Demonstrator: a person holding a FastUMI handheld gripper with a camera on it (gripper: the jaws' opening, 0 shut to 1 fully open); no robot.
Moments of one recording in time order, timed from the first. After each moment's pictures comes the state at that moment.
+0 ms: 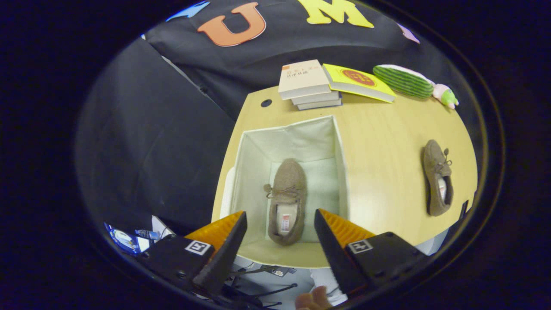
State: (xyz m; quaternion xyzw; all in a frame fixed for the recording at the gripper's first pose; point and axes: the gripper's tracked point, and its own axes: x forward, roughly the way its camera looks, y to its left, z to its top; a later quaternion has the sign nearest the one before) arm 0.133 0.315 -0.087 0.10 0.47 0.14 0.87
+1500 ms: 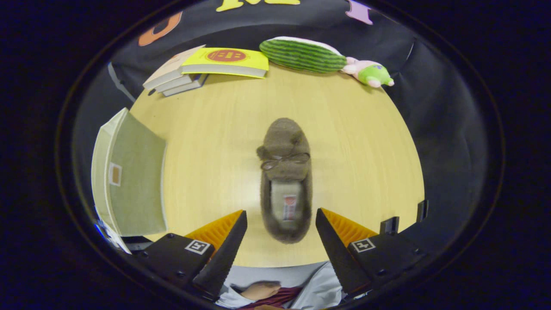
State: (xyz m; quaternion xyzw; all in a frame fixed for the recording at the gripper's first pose) arm 0.172 -0.043 -0.193 0.00 0.53 -0.05 0.84
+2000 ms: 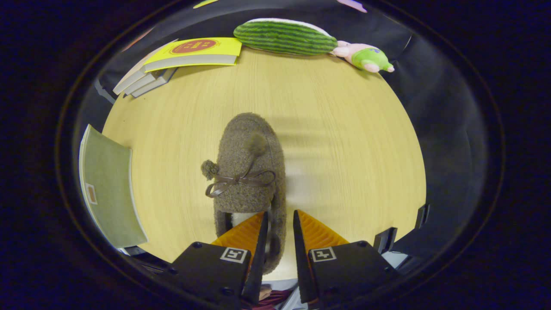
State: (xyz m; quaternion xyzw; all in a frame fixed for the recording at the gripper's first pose) arm 0.207 -0.073 -0.239 0.00 0.57 -0.07 0.82
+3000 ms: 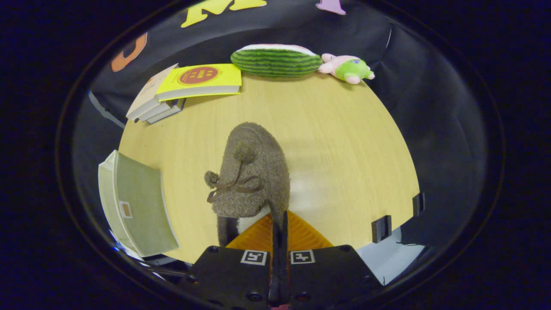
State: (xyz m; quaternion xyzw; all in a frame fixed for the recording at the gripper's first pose) arm 0.188 -0.047 -0.138 0.07 0.52 -0.07 0.85
